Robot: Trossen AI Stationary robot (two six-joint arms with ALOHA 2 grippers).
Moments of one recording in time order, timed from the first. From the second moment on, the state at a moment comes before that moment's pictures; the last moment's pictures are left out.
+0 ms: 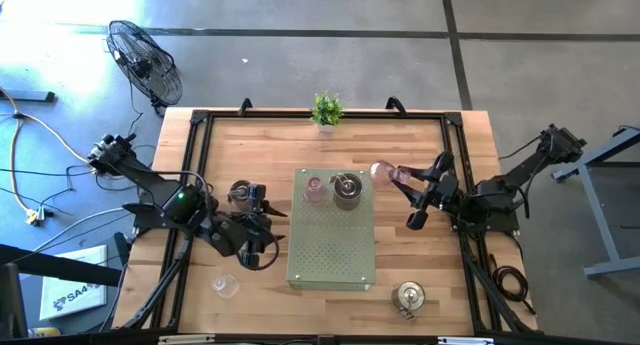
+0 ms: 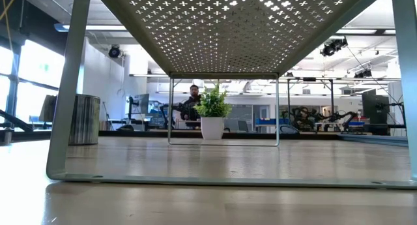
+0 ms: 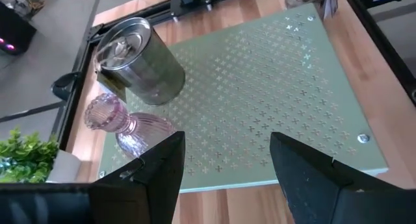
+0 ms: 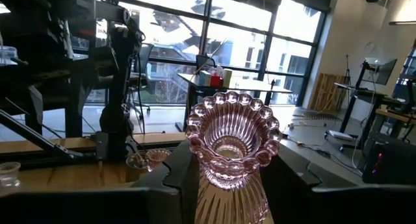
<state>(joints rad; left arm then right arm) -0.56 1.31 1.35 -0.77 -0.58 -0.11 0.59 0.87 0.65 0.42 1.04 -0.29</state>
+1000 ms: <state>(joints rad) -0.56 1.31 1.35 -0.83 -0.82 -0.12 0.58 0.88 0.65 0.43 1.00 -0.29</state>
